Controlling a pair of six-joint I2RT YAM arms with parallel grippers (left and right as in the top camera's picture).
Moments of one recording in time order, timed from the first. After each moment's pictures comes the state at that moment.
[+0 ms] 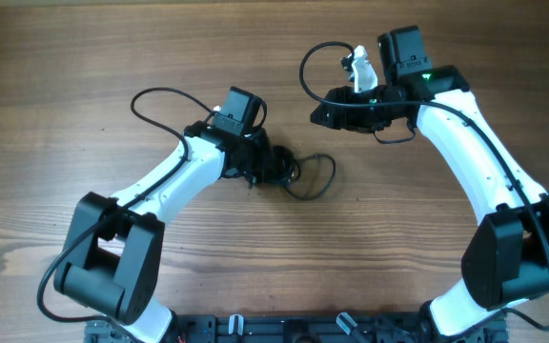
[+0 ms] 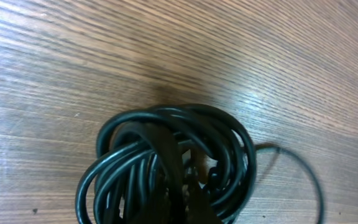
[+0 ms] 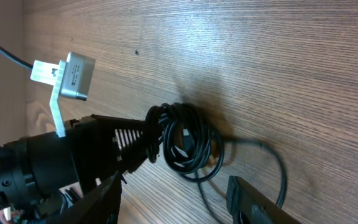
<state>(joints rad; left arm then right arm) -0.44 1.77 1.10 -0.51 0.16 -0.78 0.23 1.77 1.43 -0.83 -0.63 0.23</state>
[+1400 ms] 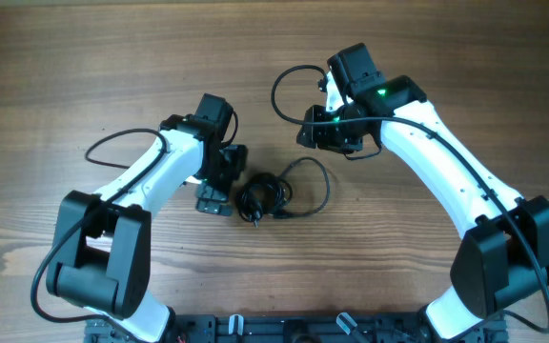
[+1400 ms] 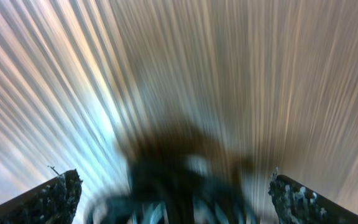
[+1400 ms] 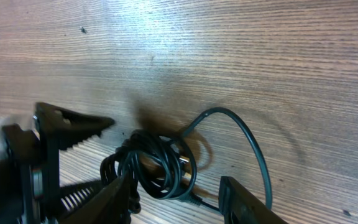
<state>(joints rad) -0.32 1.77 1.10 -0.89 0.19 -1.65 0.42 1.77 1.43 -0.90 -0.35 0.49</state>
